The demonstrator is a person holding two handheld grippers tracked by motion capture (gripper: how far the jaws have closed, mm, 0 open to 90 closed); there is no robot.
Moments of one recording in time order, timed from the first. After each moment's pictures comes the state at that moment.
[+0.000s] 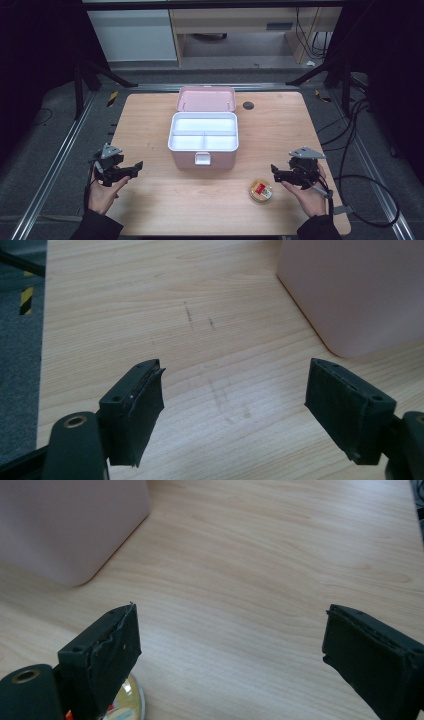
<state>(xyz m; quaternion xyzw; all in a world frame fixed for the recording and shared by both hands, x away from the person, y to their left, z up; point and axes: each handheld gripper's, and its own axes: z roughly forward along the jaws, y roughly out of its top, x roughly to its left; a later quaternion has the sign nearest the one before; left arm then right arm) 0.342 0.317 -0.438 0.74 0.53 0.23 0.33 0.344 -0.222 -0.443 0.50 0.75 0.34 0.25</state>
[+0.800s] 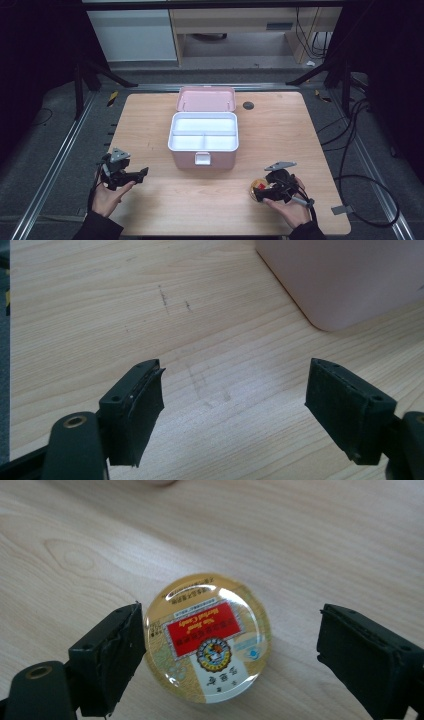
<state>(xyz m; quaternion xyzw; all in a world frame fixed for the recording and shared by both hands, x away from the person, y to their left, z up) 0.337 0.302 -0.445 0.78 0.51 0.21 0.31 0.321 -0.169 -0.465 0.49 0.82 0.25 0.14</state>
